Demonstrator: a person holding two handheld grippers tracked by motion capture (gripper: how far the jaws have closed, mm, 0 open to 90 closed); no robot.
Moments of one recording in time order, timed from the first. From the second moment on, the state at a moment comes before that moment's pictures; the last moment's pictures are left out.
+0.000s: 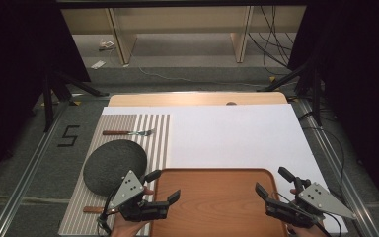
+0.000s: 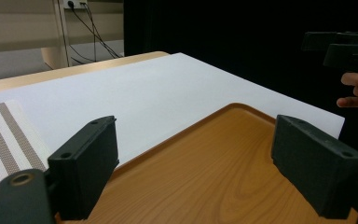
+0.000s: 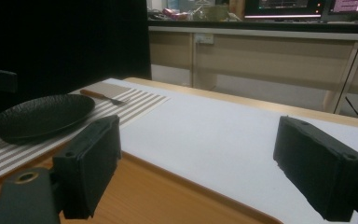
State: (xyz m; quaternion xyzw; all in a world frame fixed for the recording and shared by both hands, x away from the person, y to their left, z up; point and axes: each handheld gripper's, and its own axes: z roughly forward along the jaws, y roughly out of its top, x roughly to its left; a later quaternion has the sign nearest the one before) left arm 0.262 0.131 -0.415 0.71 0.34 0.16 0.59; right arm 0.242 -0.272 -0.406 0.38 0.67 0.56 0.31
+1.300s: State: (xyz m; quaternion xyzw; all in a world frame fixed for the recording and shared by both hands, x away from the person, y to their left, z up) left arm 0.264 0.148 -0.401 0.79 0.31 0.14 0.50; right arm 0.246 -0.268 -0.409 0.38 0.68 0.55 0.30
